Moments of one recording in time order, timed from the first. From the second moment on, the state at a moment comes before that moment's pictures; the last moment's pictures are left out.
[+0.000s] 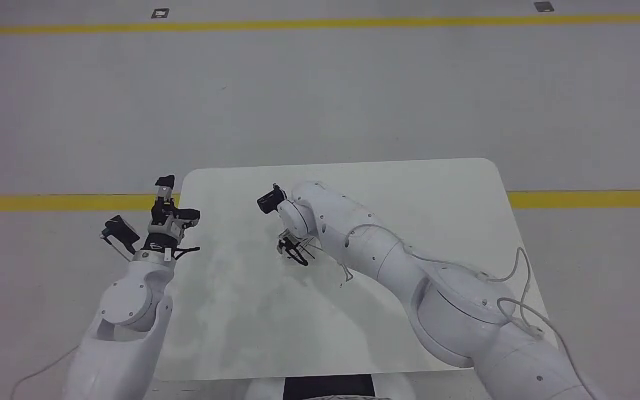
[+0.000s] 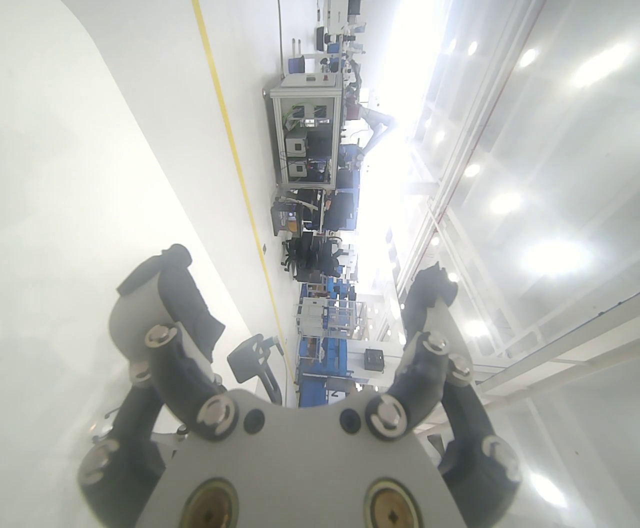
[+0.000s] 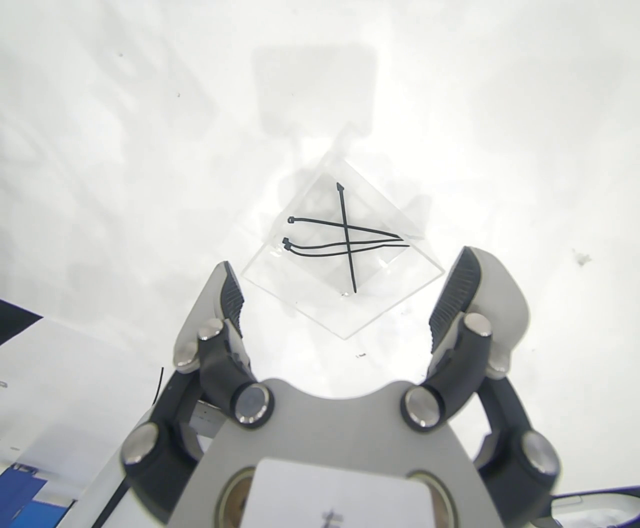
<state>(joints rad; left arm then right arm) 1.73 -1.15 -1.60 -1.80 -0.42 0.00 0.00 -0.51 -1.77 0.26 -0.64 -0.59 0.16 1.10</state>
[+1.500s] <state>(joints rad) 1.73 -1.15 -1.60 -1.80 -0.42 0.00 0.00 -0.60 -1.73 0.34 -0.77 -0.86 0.10 1.16</state>
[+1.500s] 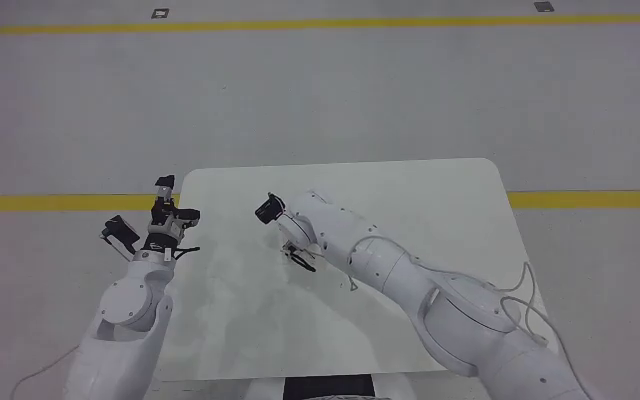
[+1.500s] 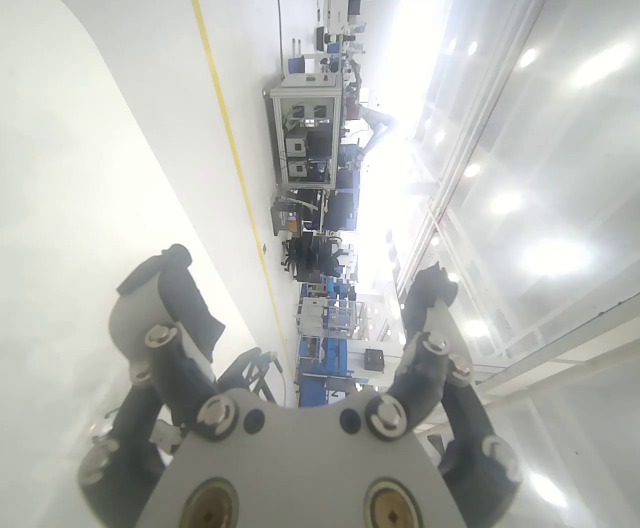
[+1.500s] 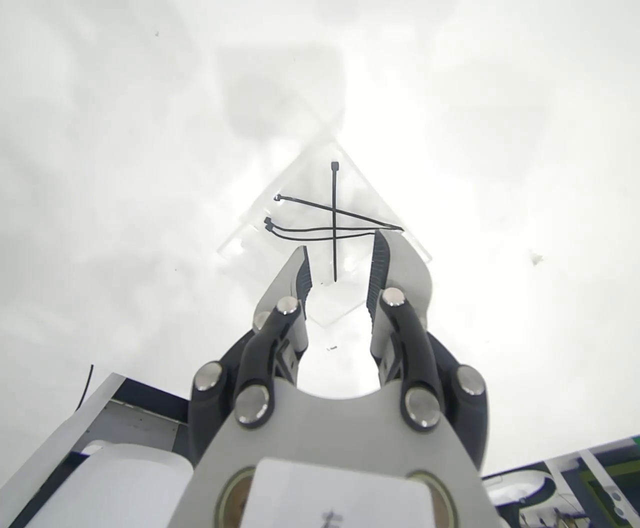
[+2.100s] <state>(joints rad) 1.73 -1.15 -1.60 -1.80 -0.42 0.00 0.00 -0.58 -1.84 0.33 -0.56 -0.85 0.04 1.09</state>
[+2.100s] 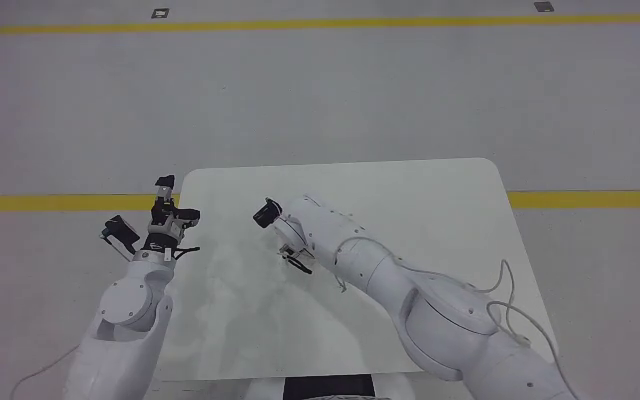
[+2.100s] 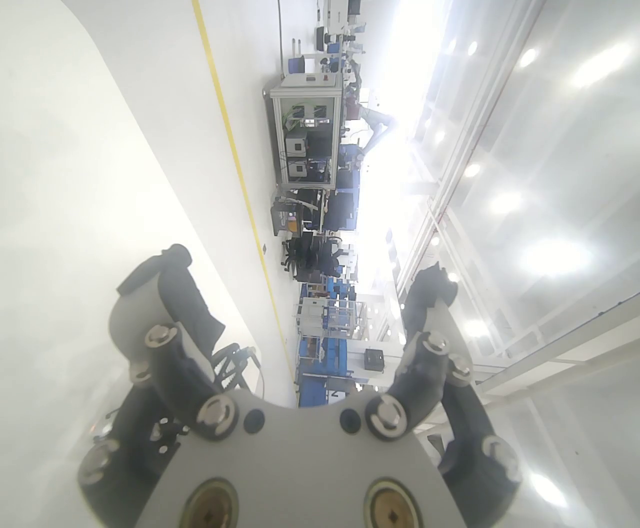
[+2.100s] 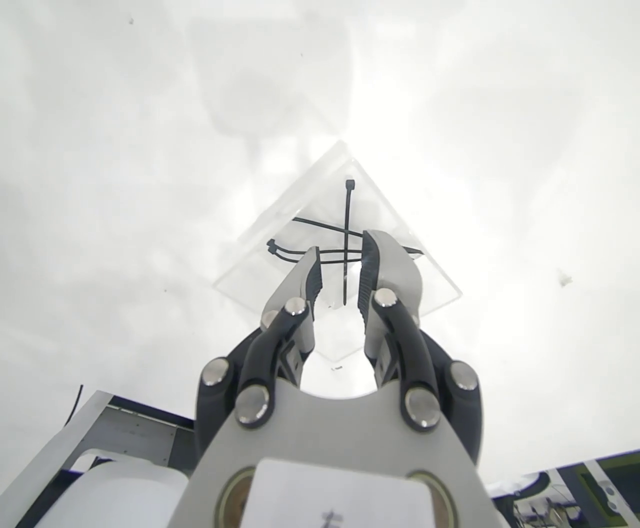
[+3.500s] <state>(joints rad) 1.73 -1.15 -1.60 -1.80 -0.42 0.00 0.00 -0.54 -1.98 0.37 -0.29 -0.87 -0.02 1.03</state>
